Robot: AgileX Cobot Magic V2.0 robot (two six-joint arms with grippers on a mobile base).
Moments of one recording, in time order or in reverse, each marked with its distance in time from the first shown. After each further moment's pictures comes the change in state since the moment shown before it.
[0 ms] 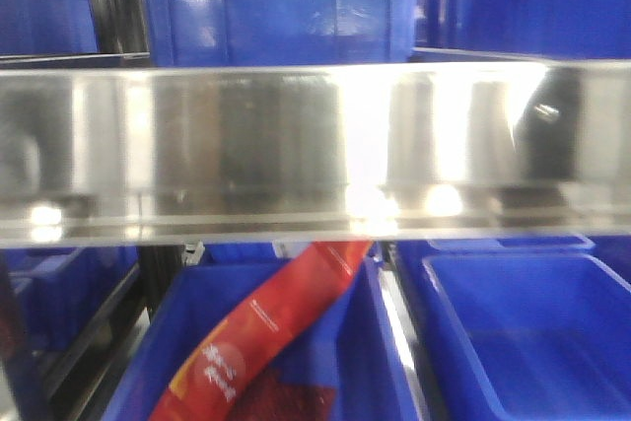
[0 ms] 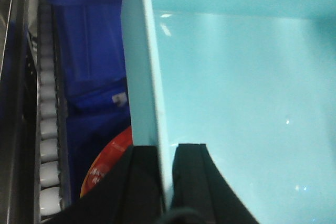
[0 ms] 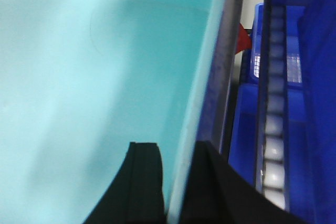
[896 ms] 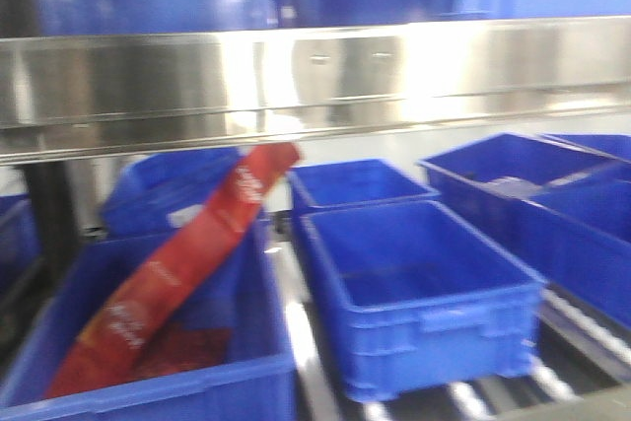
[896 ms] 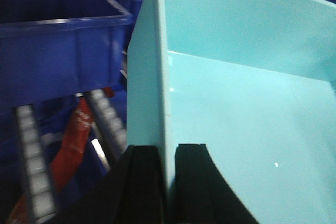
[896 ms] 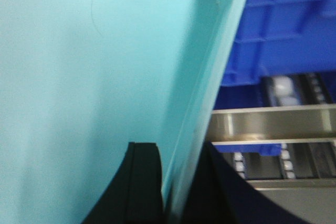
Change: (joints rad) left arm 0.000 0.000 0.000 0.017 -0.193 0.012; right arm 0.000 0.000 0.000 0.002 -0.011 0.008
